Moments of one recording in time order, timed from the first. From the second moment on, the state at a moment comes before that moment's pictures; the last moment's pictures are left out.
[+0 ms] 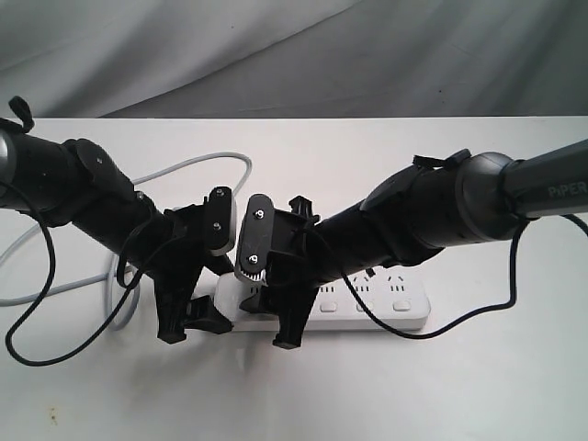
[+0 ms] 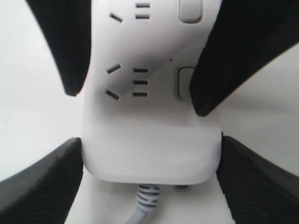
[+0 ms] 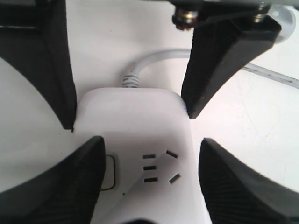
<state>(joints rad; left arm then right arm) -0.21 1.99 -1.06 -0.80 0.67 1.82 0.48 2.04 -1.09 1.30 0.38 -2.13</state>
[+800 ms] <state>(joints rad) -0.21 1.99 -1.06 -0.80 0.67 1.82 0.44 1.91 -1.01 1.26 0.32 -2.13</state>
